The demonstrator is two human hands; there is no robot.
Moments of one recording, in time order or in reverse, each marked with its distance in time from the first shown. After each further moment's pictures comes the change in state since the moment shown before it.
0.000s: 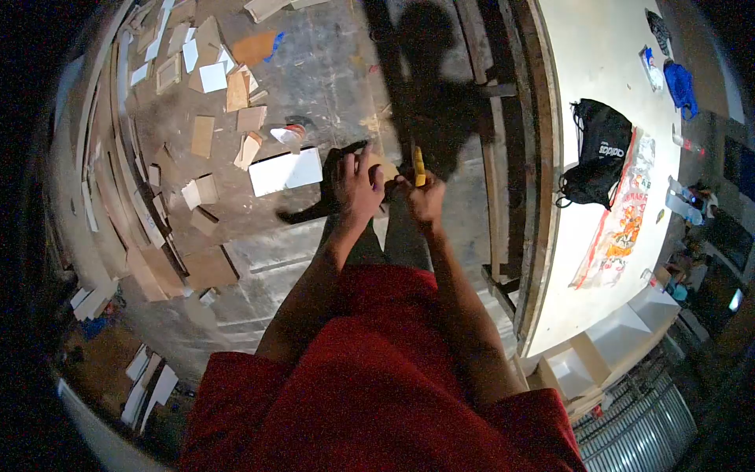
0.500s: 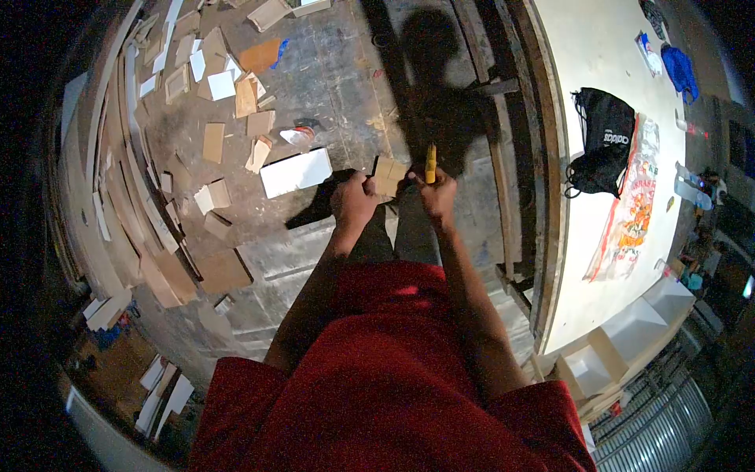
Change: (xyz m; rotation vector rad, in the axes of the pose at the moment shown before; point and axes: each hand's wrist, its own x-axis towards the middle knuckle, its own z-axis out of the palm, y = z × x) left_hand -0.022 -0.025 -0.014 -0.106 -0.271 -0.265; right_hand -0.003 0.009 -0.004 -0.115 0.110 0.006
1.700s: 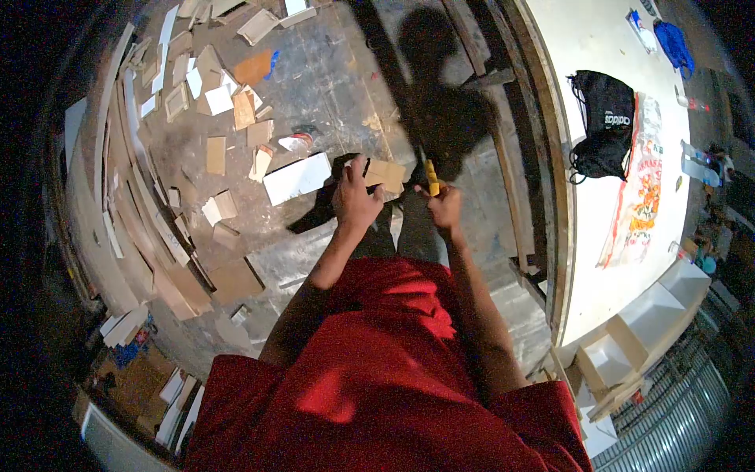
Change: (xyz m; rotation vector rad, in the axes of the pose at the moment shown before) left_hand -0.003 0.020 -0.029 0.065 0.014 0.164; right_hand -0.028 0.023 -0.020 0.062 -0.079 0.110
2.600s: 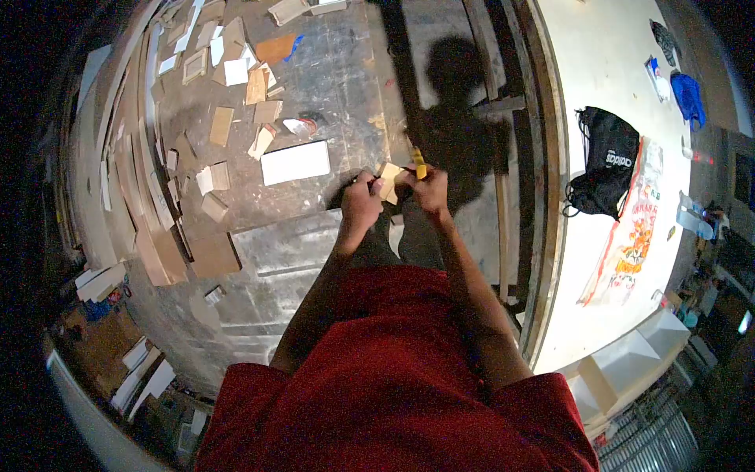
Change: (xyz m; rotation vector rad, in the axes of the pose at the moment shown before) left_hand -0.018 -0.001 0.061 -0.297 0.098 -0.167; right_hand 0.045 -0.033 0.006 0.071 -0.257 -0.115
